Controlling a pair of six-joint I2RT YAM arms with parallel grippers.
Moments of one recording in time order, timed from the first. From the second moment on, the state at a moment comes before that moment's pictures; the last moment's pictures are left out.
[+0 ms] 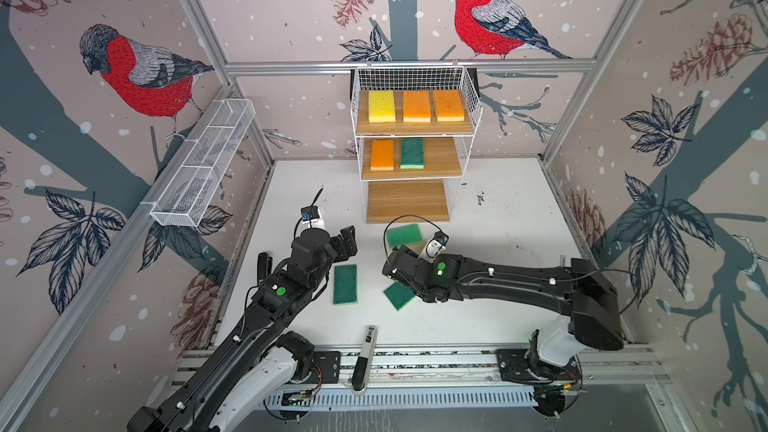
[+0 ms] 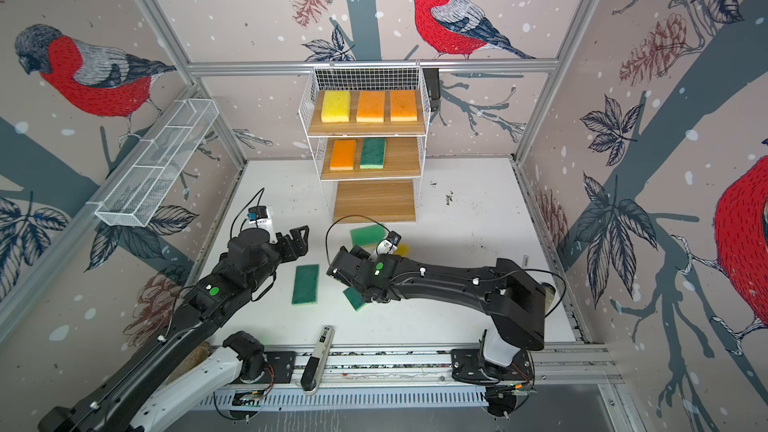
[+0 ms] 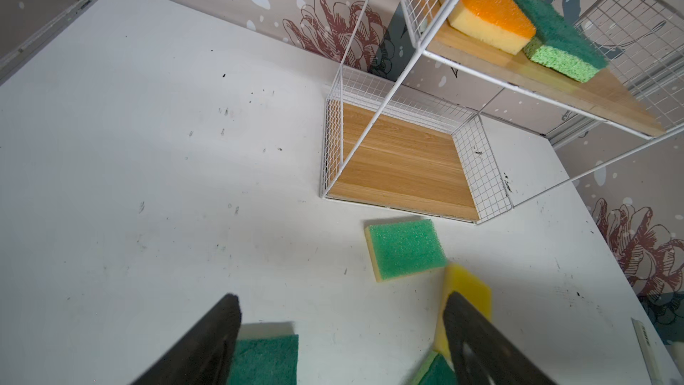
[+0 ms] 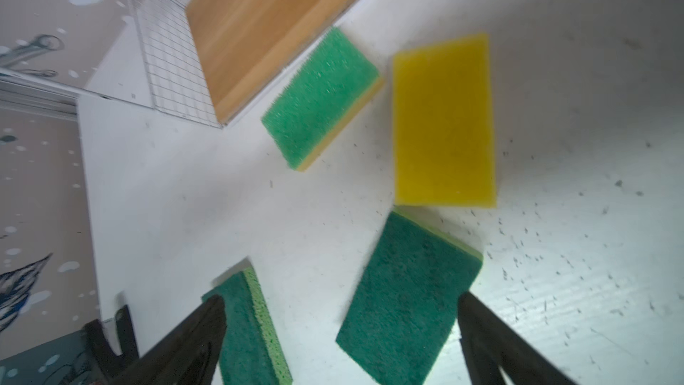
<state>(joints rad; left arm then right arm) -0.51 0.73 0.68 -0.43 -0.25 -0.57 1.27 1.67 1.21 -0.70 0.54 1.65</state>
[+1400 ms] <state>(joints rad) -0.50 0.62 0.65 -0.52 -0.25 -0.60 1.34 2.01 1.52 -1.00 0.31 1.83</state>
